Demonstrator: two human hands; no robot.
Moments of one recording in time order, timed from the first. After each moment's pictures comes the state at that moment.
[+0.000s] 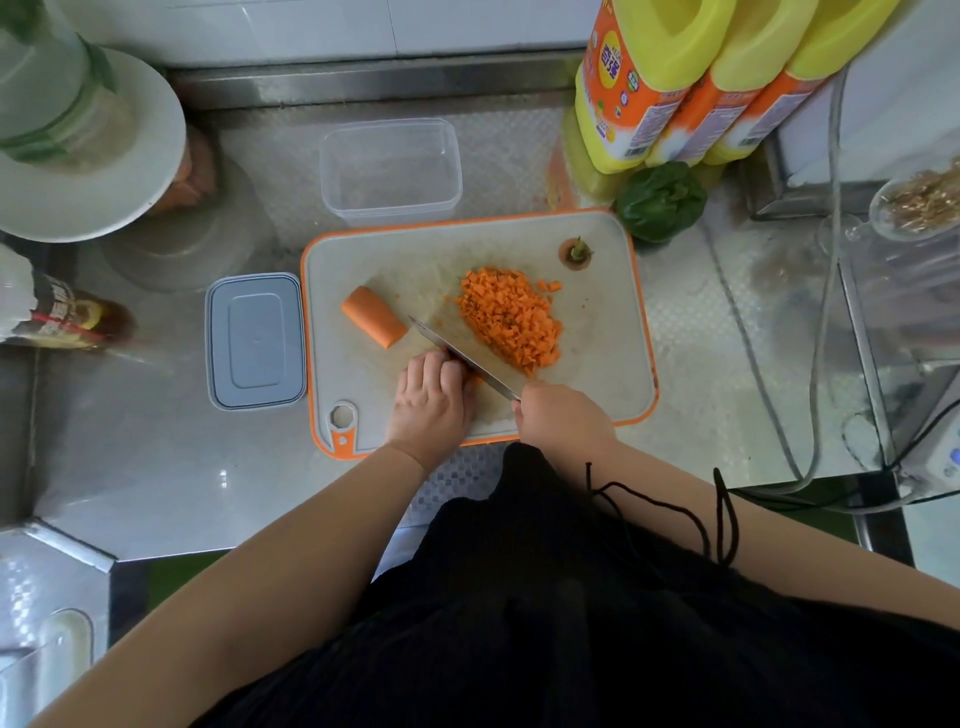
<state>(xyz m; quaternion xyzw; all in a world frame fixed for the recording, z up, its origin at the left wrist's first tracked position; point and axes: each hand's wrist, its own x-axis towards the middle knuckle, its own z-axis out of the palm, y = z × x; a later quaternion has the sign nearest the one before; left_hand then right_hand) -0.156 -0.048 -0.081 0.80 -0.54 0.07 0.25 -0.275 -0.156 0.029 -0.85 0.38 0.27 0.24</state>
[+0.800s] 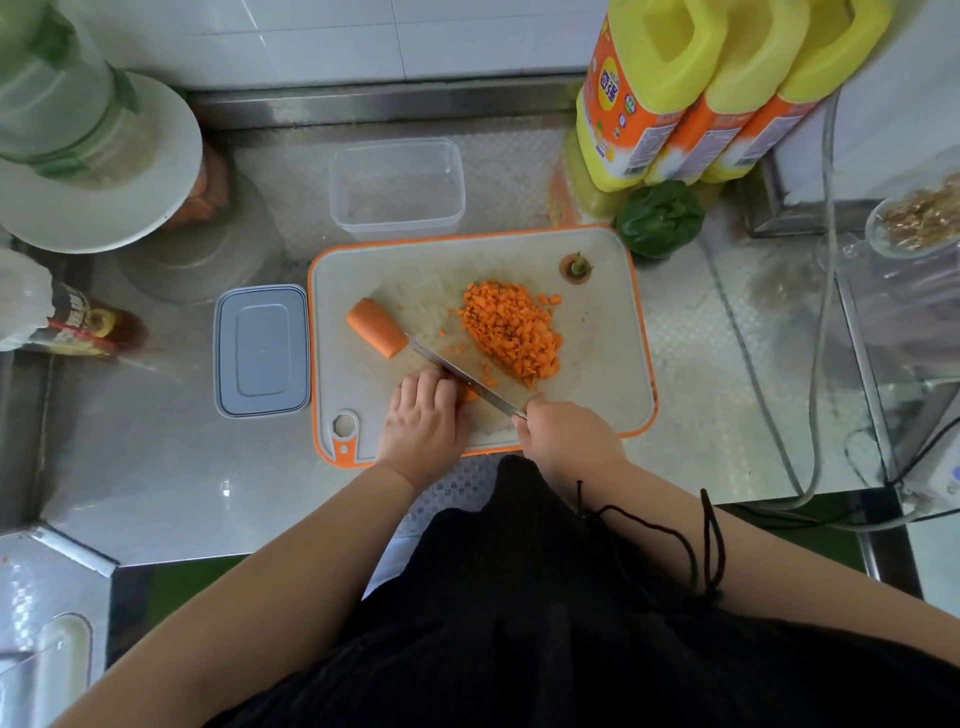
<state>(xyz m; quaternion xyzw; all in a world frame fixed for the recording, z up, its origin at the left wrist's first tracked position) -0.157 -0.034 -0.070 0.82 -0.53 0.04 0.21 -0.288 -0.154 0.040 -0.87 0.35 0.24 0.25</state>
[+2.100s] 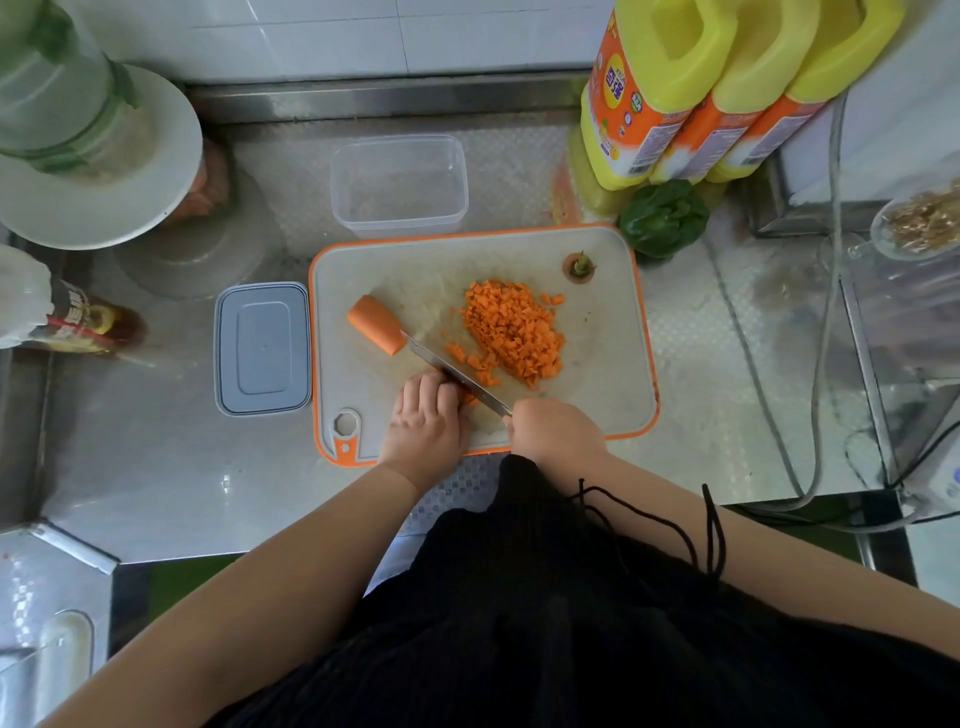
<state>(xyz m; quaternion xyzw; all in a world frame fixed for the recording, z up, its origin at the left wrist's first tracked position) -0.160 -0.033 -0.078 0.81 -0.54 0.06 0.23 -0.266 -0.152 0.037 -0.85 0.36 0.29 0.25</state>
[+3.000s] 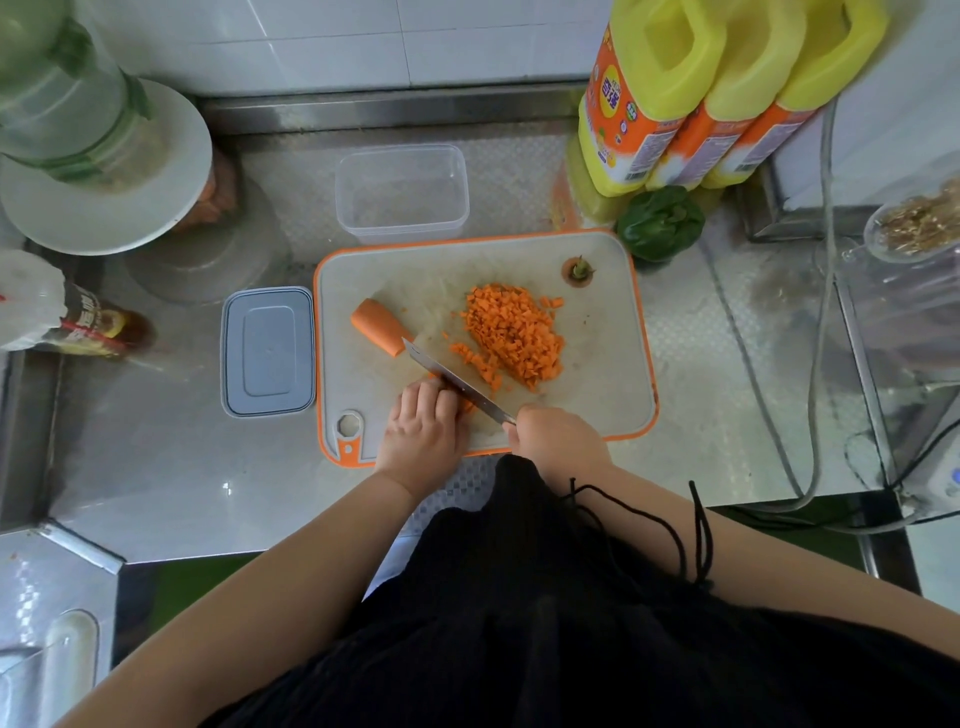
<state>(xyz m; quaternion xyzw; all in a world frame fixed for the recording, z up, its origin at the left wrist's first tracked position) -0.161 -0.024 -0.073 0.82 -0.54 0.07 0.19 -0.277 -0.145 0.042 -0.86 0.35 0.26 0.27</state>
